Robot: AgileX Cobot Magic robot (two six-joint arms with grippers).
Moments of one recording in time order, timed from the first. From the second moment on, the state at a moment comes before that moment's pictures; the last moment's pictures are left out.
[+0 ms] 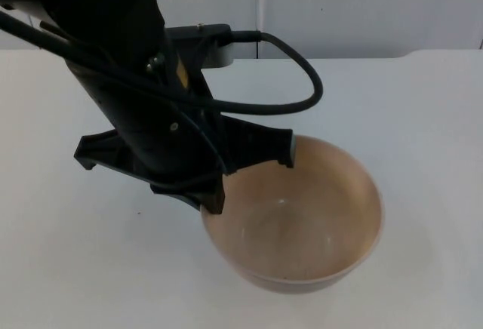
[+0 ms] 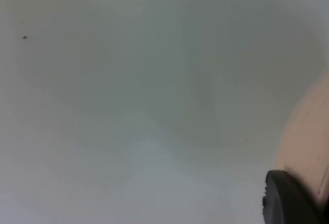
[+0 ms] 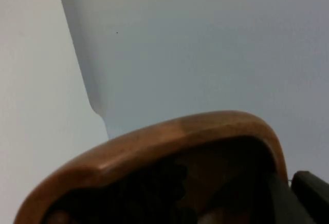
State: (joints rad) right arm 1.14 1.63 -1.42 -1.28 1.22 0.12; left arm -0.70 1.69 -0.98 -0.04 0.61 -0.53
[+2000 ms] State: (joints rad) right arm 1.24 1.69 -1.19 -1.68 1.22 0.28; left arm -0.70 1.69 -0.98 -0.05 0.61 -0.53
